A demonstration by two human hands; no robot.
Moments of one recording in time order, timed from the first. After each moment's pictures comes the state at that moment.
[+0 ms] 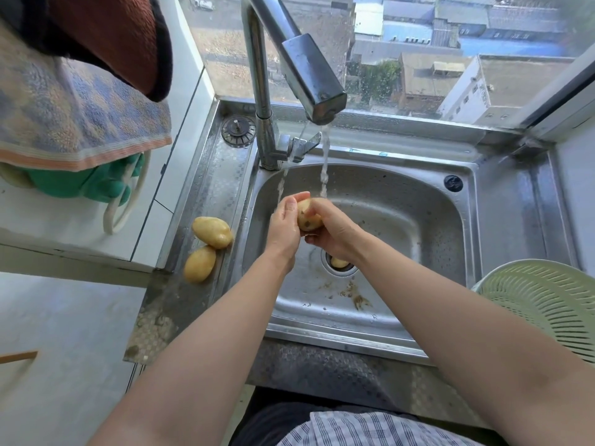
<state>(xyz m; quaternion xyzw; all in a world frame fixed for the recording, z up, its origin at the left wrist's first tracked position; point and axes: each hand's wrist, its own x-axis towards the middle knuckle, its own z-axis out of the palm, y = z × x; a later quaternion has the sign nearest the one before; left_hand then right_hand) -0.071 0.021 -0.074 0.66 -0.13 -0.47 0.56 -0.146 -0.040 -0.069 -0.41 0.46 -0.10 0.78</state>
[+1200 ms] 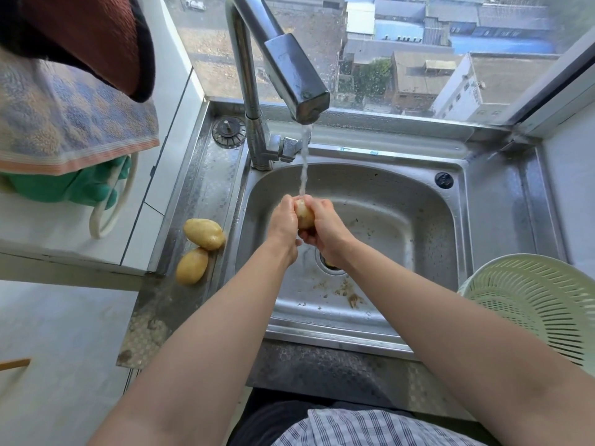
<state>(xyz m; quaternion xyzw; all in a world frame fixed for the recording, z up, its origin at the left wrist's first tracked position) -0.081 0.007 -0.058 0.70 -0.03 -0.51 0.49 -0.146 -0.035 -0.079 -0.39 0.53 -0.16 0.74</state>
